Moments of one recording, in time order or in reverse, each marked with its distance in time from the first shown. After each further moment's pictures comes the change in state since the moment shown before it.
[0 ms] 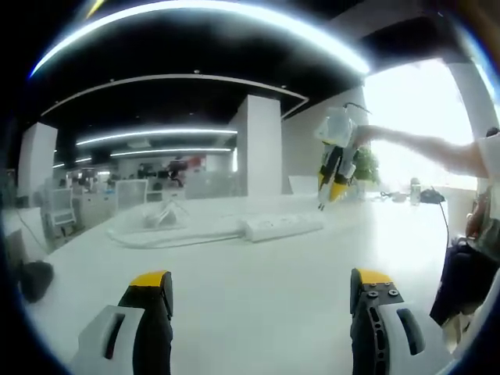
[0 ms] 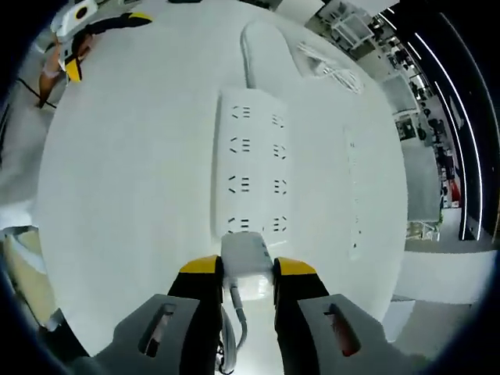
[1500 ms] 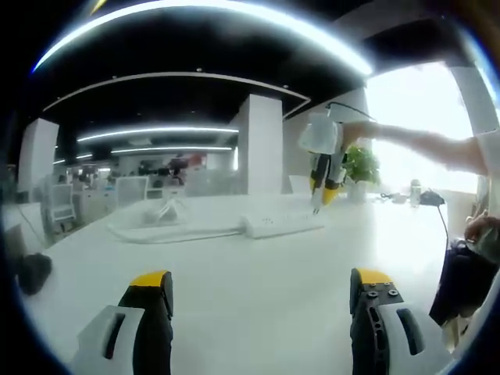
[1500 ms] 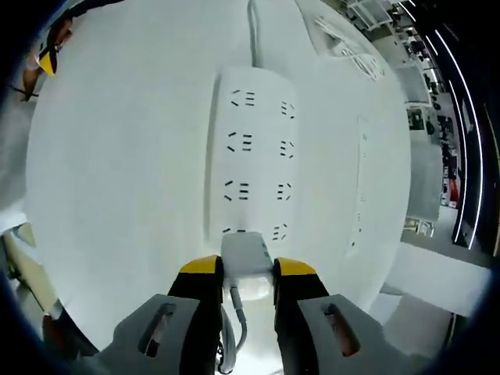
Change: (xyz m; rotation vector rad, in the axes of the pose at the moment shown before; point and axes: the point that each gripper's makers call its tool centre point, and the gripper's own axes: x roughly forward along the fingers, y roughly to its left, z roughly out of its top) left arm -0.001 0.002 -0.004 -0.020 0.002 -0.001; right arm 0.015 0.007 0.014 -0.062 0.187 -0.002
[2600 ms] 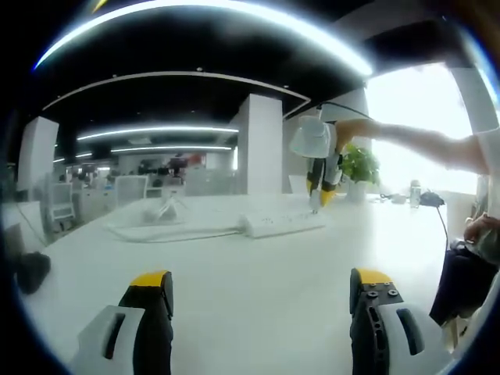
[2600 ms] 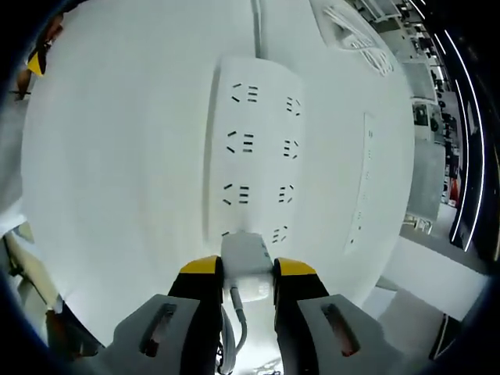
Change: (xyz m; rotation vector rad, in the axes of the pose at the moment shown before) left arm 0.001 0.000 -0.002 -0.005 0.003 -0.003; right arm 0.005 -0.003 0.005 -0.018 0.089 0.004
